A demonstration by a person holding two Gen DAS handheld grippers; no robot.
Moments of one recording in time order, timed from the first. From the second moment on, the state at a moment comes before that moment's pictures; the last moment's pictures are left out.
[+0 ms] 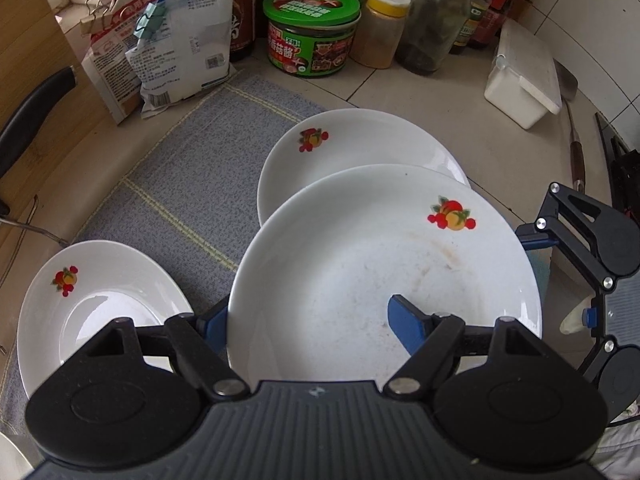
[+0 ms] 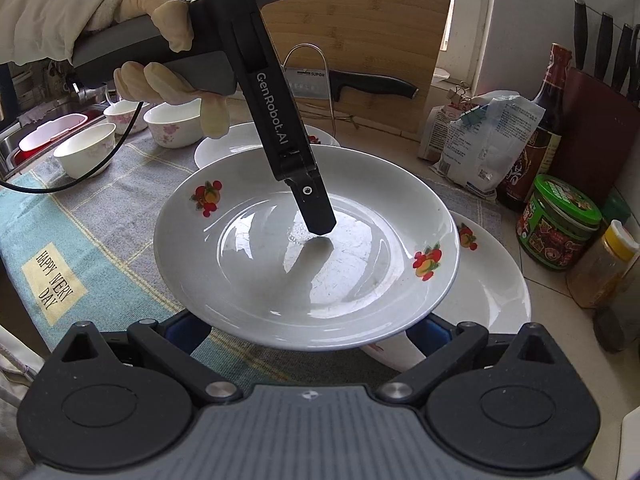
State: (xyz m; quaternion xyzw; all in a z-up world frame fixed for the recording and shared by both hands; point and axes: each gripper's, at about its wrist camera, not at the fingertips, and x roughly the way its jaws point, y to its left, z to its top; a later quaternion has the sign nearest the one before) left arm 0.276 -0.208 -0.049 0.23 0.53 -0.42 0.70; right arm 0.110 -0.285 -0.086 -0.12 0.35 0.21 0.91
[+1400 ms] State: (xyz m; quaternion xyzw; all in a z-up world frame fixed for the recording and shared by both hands) left arm 0.308 -0.298 -0.090 0.26 0.53 -0.46 0.66; right arm 0.124 -0.342 -0.101 -0.06 0.37 0.12 0.92
